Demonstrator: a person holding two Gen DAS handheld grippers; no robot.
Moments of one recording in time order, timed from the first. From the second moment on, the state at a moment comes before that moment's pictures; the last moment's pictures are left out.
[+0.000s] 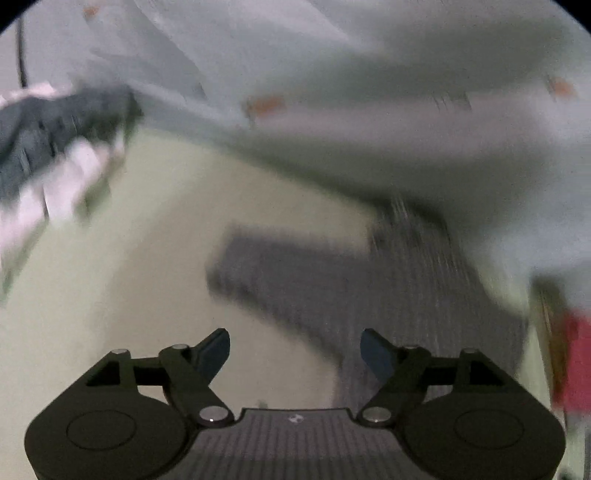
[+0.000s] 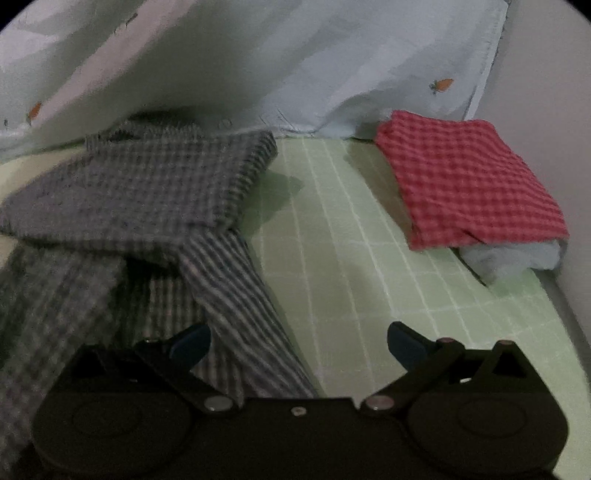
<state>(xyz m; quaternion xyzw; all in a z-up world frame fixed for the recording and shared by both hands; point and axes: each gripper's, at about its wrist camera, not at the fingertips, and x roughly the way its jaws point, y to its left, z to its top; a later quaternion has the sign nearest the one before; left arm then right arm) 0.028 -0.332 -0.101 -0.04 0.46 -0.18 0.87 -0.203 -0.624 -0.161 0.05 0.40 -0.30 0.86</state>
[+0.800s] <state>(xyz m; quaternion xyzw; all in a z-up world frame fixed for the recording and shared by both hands) -0.178 -0.304 -0.140 0.07 0.52 -0.24 0.81 -0.363 -0.615 -0.187 0.18 0.41 -0.31 0.84</state>
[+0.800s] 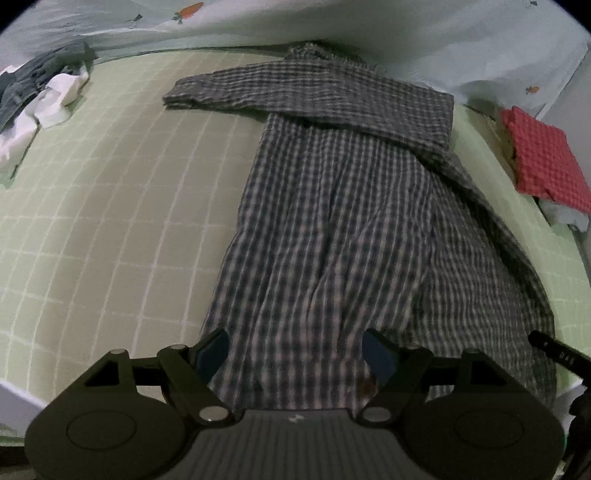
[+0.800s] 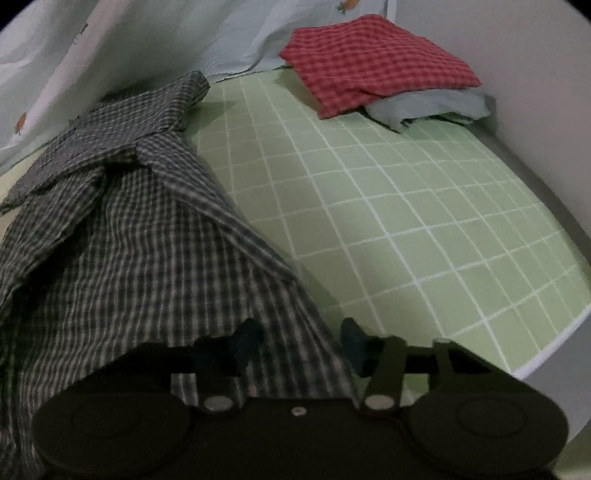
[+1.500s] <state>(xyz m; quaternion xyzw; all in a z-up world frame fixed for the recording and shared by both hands) -0.196 -0.266 -0.141 0.06 0.54 -0.23 0.81 -0.333 -0.545 -0.147 0.21 0.36 -0.13 0.90</state>
